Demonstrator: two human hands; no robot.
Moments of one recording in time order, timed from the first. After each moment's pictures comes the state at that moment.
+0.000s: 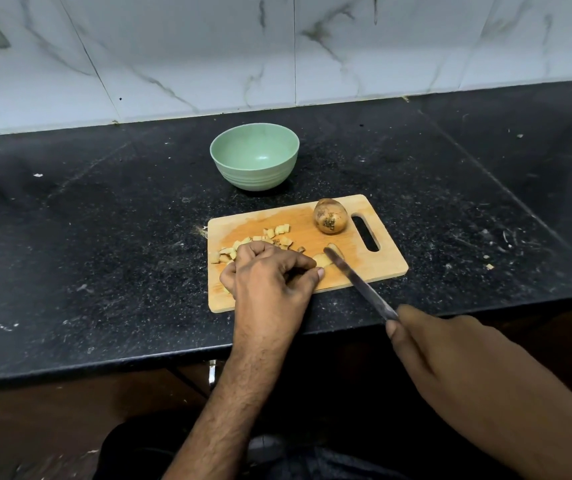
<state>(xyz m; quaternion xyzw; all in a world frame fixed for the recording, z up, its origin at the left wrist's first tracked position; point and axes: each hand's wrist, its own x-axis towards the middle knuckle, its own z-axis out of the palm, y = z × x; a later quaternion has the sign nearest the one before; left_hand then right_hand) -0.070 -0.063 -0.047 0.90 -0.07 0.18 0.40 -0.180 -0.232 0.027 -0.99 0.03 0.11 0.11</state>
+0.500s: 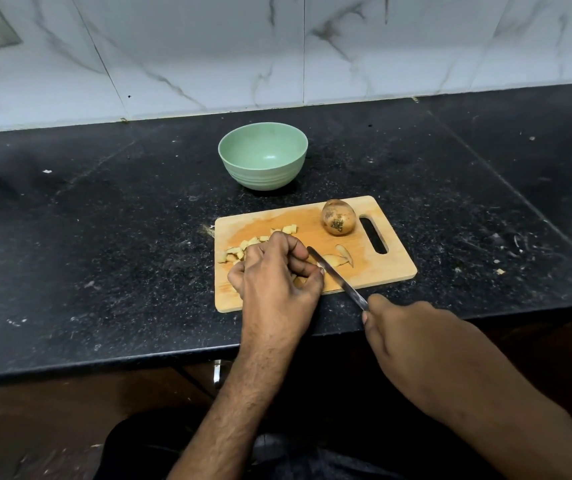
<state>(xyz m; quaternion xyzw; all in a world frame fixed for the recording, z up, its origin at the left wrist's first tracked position) -0.070 -0.063 -0.045 0.89 -0.05 0.15 0.43 -0.153 -0.211 0.012 -0.99 -0.01 0.07 0.08</state>
